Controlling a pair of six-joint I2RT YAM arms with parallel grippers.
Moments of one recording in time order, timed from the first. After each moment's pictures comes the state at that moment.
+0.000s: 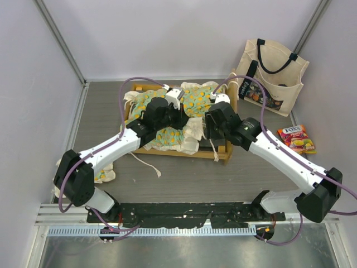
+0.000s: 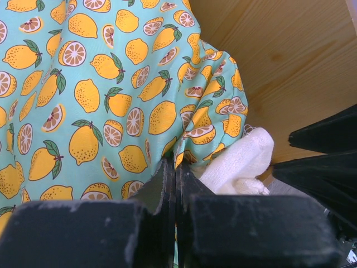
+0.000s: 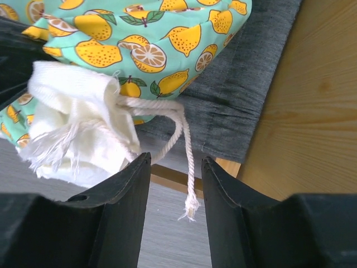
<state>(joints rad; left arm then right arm) -0.68 1.50 1.12 0.03 0.15 -0.31 0.72 1.28 1.23 -0.75 0.32 0.40</state>
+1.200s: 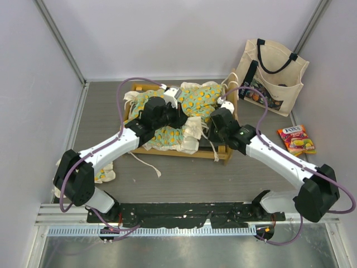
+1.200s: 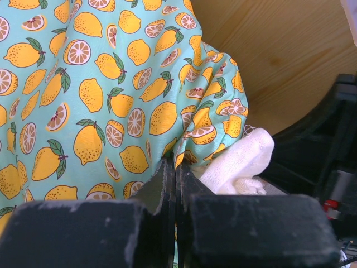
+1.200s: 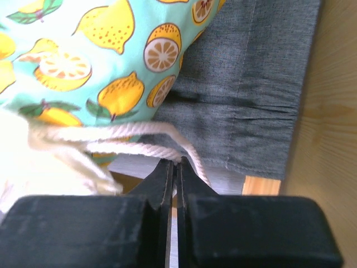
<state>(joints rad) -0.65 1.50 1.10 0.06 0.19 -0.35 0.65 1.30 1.01 -0.48 0.26 0.64</state>
